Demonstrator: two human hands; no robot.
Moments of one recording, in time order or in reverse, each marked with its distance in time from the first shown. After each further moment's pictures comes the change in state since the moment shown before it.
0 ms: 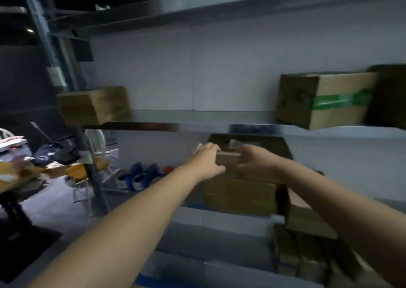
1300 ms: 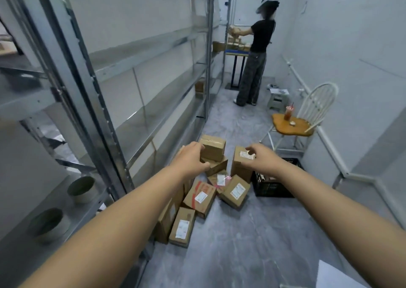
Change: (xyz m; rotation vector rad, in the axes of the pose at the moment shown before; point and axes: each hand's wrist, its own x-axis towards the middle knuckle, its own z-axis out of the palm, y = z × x) left_hand -0.033 0.884 0.487 -0.326 -0.729 1.274; right_hand -0.669 0.583 -0.229 0.056 0.741 1.639
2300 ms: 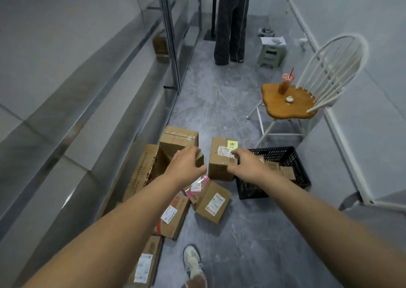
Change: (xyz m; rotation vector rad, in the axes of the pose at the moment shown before) left_hand 0.467 0.057 0.224 -0.104 -0.275 -0.096; right_hand 0.446 0.252 -0.021 0.125 -0.173 0.207
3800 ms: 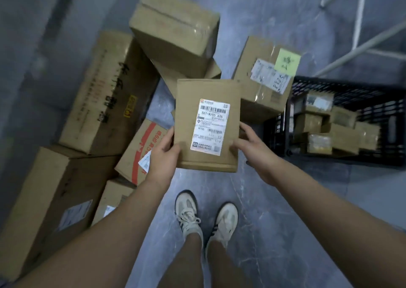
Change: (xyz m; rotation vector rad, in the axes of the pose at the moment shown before) left_hand 0.199 -0.281 0.337 -0.954 0.181 -0.733; right_hand 0.317 0.217 0.288 0.661 -0.408 0.469
